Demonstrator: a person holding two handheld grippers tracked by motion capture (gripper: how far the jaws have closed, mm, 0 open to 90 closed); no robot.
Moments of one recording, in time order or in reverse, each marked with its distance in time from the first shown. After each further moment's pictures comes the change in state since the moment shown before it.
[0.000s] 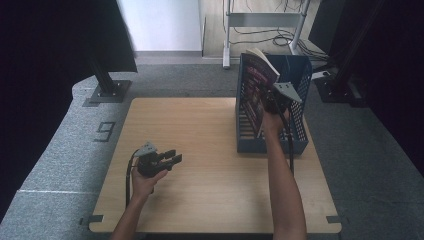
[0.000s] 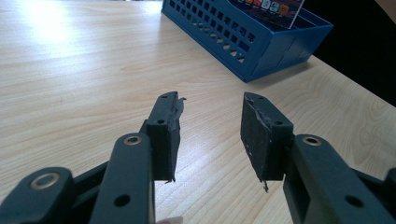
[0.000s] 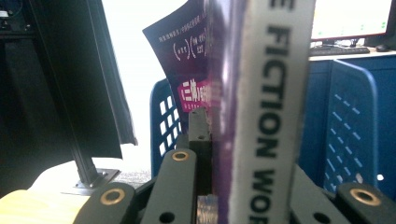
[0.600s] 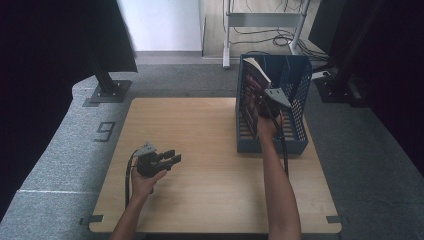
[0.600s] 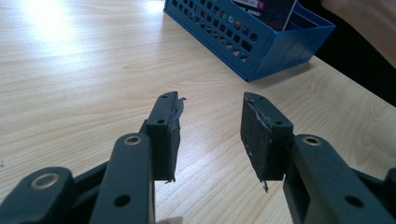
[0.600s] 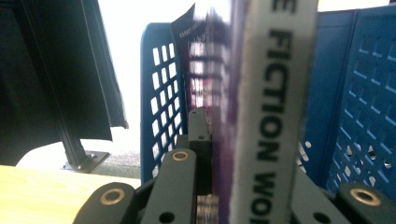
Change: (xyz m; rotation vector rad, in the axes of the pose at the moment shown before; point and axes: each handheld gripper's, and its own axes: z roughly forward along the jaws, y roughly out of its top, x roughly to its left) left arm 0.002 -0.001 -0.001 0.000 0.002 -0.009; right arm 0.004 -0.036 0.016 0.060 -0.028 -0.049
